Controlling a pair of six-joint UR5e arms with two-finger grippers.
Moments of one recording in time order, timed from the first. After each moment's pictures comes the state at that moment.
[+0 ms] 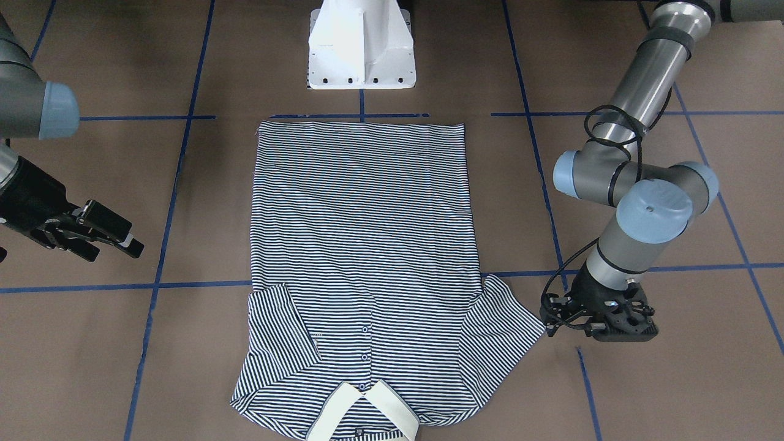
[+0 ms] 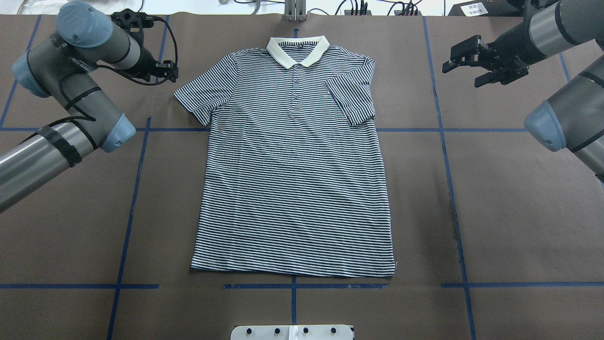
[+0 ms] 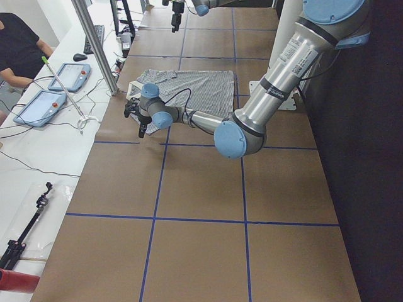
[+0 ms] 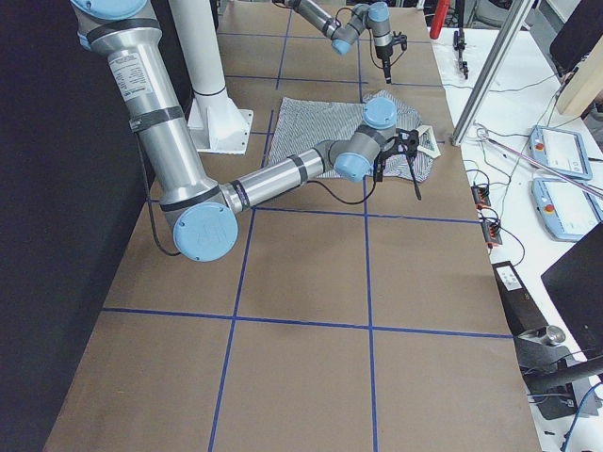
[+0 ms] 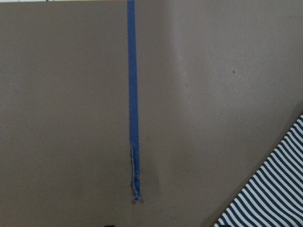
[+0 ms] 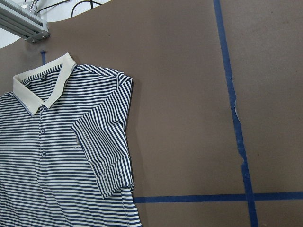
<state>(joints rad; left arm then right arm) -0.93 -2.24 -1.09 -2.21 -1.94 -0.92 1.10 -1.22 1.62 -0.99 2.34 1.15</state>
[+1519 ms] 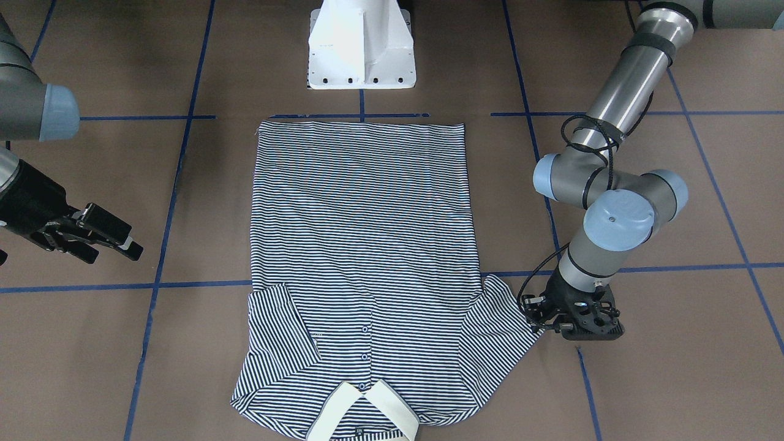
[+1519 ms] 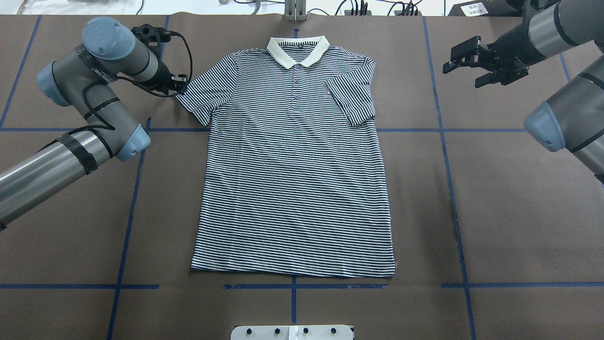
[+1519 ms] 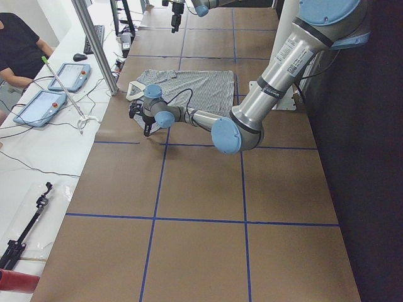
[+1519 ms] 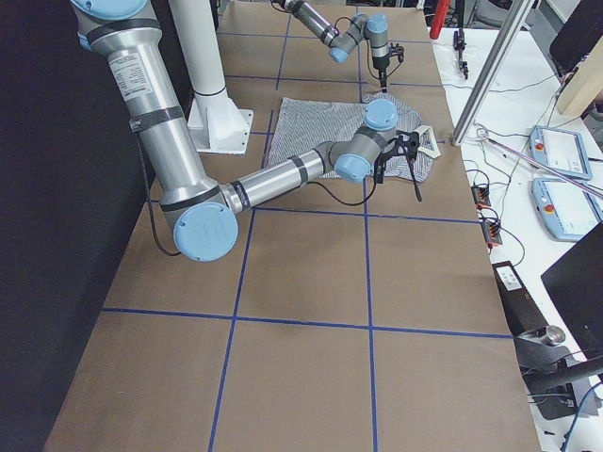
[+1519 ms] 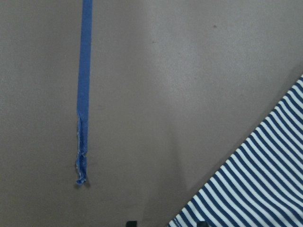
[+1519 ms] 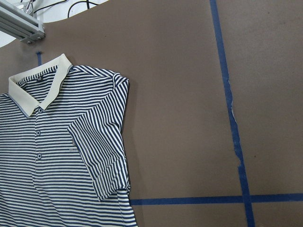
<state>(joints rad) -0.89 -2.25 -1.05 -2.22 -1.94 -0.93 1.10 -1.22 1.61 -0.99 2.34 1.15</state>
